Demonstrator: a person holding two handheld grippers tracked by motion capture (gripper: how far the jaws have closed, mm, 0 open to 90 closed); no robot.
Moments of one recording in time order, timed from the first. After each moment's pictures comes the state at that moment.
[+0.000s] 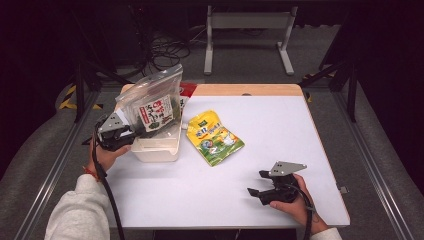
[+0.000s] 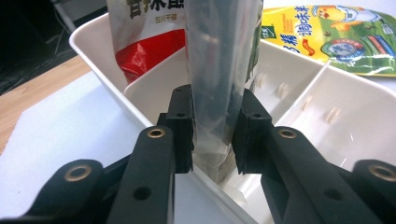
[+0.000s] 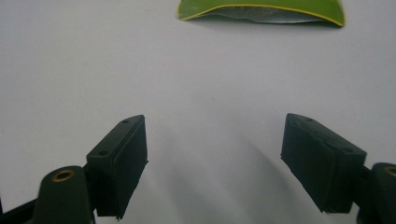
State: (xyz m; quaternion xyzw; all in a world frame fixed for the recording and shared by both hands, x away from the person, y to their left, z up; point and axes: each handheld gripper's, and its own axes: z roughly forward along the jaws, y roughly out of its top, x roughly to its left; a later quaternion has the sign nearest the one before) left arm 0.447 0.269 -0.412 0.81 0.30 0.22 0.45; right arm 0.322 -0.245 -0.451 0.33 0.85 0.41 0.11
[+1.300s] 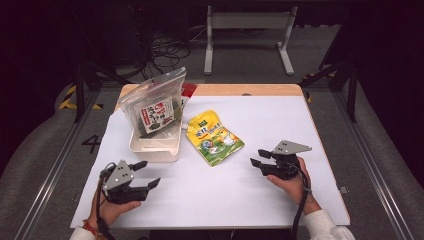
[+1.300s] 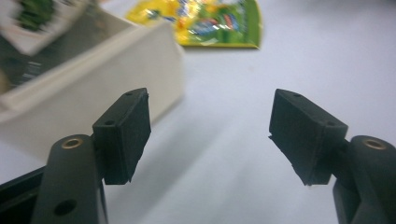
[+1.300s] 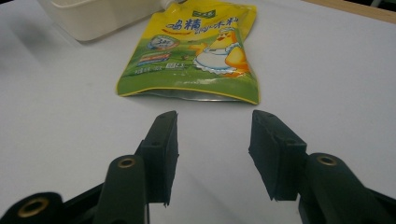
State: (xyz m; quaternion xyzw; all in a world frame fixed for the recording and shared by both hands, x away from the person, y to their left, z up) left arm 0.305 0.213 -0.434 0.83 0.26 0.20 0.45; right arm 0.370 -0.248 -0.427 0.35 0.81 0.45 0.18
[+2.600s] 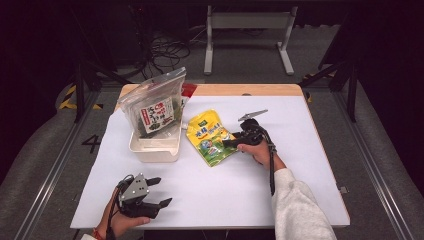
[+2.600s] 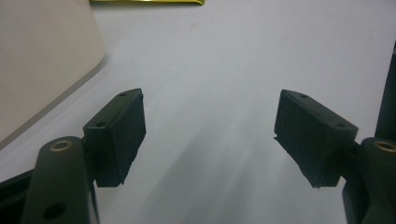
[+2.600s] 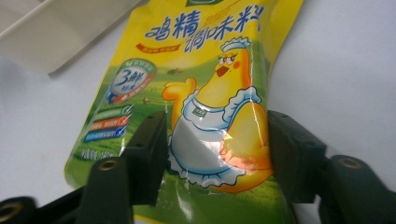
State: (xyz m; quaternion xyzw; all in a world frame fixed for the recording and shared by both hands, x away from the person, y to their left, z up) left arm 0.297 0.195 -0.456 0.86 0.23 0.12 0.43; right arm 0.495 -0.184 -0.451 0.37 0.84 0.40 0.01
